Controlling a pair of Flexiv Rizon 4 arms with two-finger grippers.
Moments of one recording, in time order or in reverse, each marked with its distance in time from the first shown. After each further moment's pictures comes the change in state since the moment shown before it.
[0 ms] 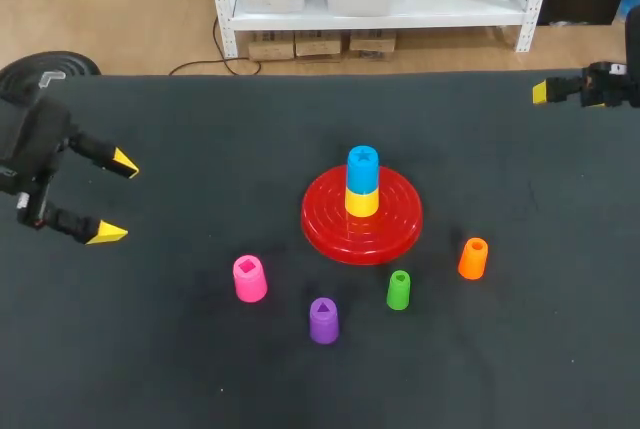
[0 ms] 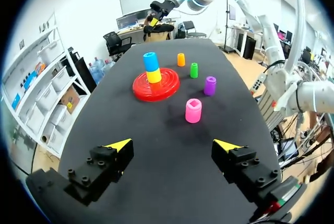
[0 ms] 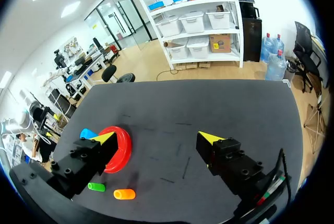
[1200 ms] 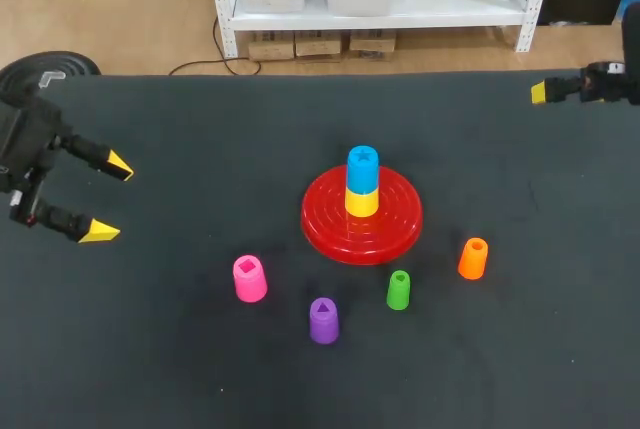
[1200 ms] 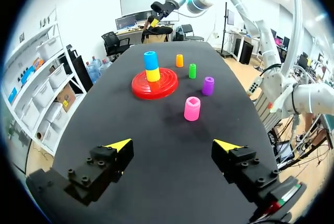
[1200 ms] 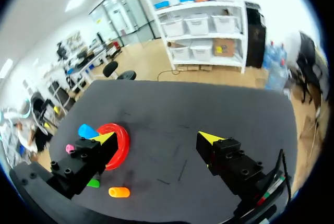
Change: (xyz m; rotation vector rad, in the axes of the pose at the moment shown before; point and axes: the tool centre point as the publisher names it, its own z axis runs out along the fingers) left arm 0.011 0.005 -0.002 0.038 -0.025 -0.034; right arm -0.008 0.007 0.000 0.005 0.016 -0.107
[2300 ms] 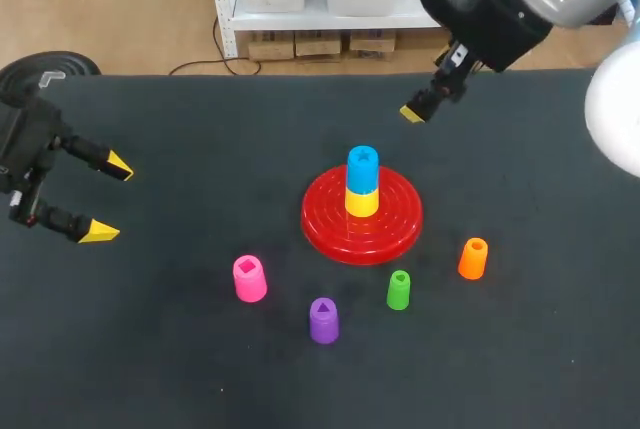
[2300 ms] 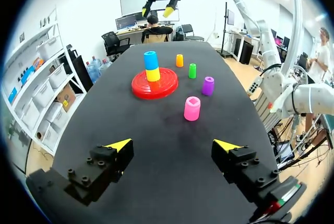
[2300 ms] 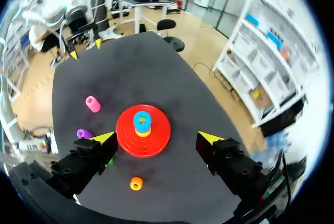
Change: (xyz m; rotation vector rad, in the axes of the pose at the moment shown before) left arm 0.000 0.000 0.000 -0.001 0.000 0.000; right arm -0.019 0.192 0.015 -0.057 0.303 -0.751
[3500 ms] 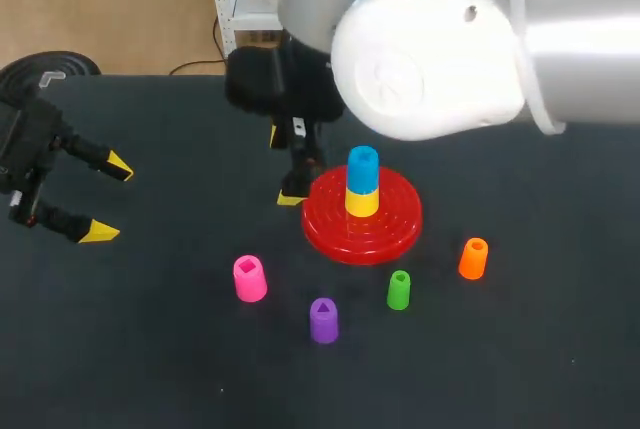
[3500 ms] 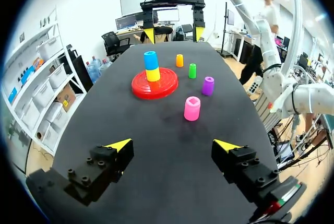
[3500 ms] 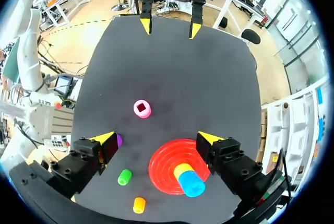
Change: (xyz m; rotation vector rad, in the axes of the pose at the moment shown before) left arm 0.000 0.000 0.000 0.000 0.000 0.000; right arm -0.064 0.140 0.094 -0.351 0.204 -0.552
